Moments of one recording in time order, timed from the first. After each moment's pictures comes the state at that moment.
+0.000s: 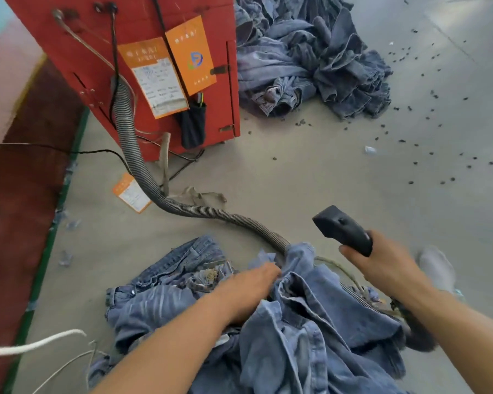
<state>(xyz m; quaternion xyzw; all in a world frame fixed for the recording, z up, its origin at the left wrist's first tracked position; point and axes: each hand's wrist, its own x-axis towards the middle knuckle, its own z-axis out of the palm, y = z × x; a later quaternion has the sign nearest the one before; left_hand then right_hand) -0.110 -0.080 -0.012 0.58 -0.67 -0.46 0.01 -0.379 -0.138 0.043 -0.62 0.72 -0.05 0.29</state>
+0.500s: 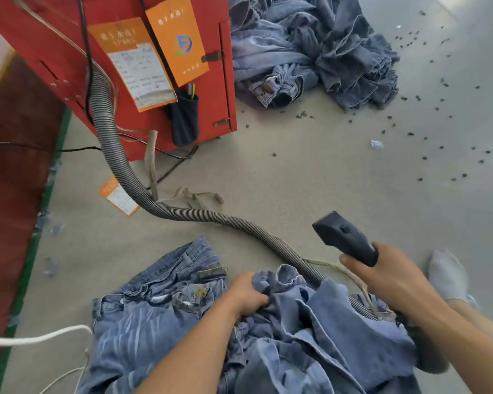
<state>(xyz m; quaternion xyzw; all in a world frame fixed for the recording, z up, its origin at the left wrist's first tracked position) -0.115 -0.107 -0.084 0.68 -0.41 -0.60 0.07 -0.372 -0.154 0.025 -0.60 0.73 -0.04 0.33</state>
